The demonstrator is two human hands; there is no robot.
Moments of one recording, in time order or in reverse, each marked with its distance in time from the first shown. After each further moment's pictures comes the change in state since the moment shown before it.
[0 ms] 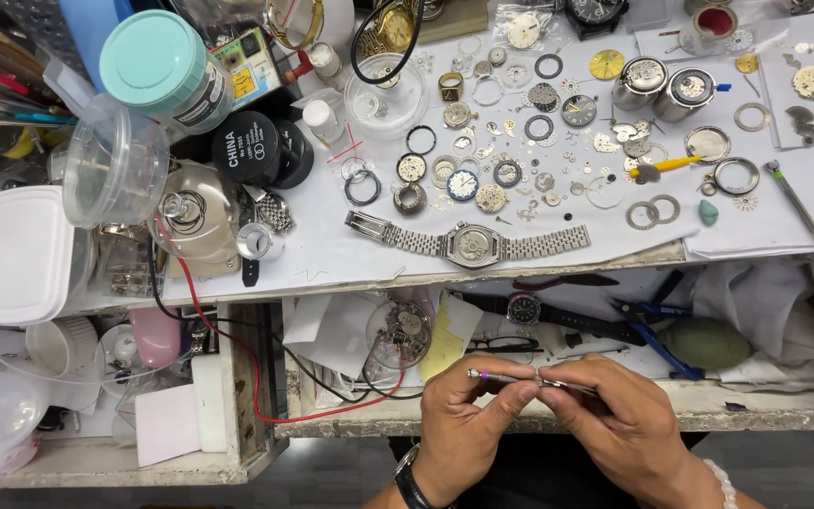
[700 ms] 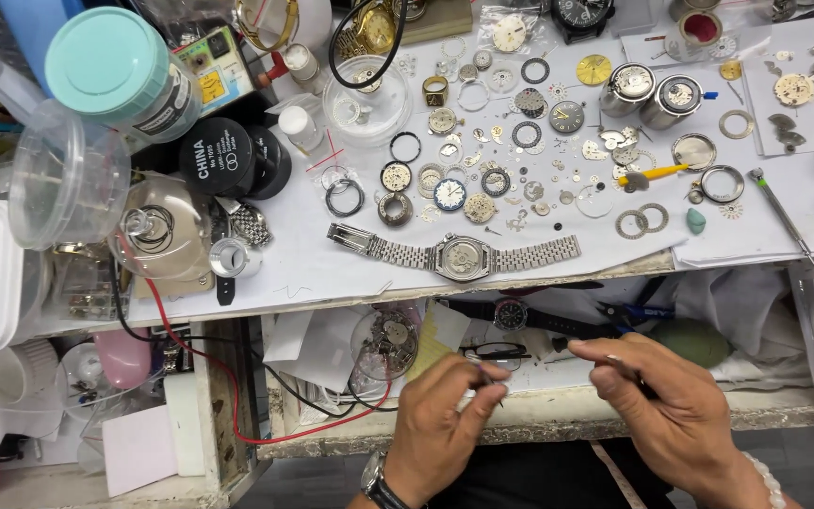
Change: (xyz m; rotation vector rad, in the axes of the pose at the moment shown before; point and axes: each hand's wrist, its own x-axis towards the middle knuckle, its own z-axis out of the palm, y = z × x) left_hand 0.017 -0.011 -0.026 0.420 -0.199 0.243; right_hand 0.020 -0.007 -0.038 -0.058 -0.006 0.261
